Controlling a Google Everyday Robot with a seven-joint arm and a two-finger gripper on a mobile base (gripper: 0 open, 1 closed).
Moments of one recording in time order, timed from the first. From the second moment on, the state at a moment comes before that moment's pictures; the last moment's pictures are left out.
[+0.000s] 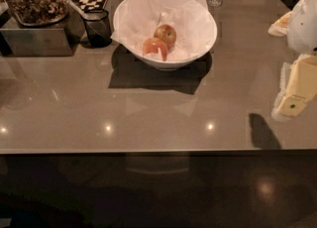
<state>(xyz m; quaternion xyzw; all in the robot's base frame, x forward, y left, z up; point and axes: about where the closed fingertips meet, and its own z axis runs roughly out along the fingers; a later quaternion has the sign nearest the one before) 0.438 -0.217 0.976 -0.60 0.78 -0.03 0.16</state>
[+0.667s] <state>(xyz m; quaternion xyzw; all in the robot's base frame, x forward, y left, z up) 0.445 -0.213 0.981 -0.61 0.78 -0.03 0.17</state>
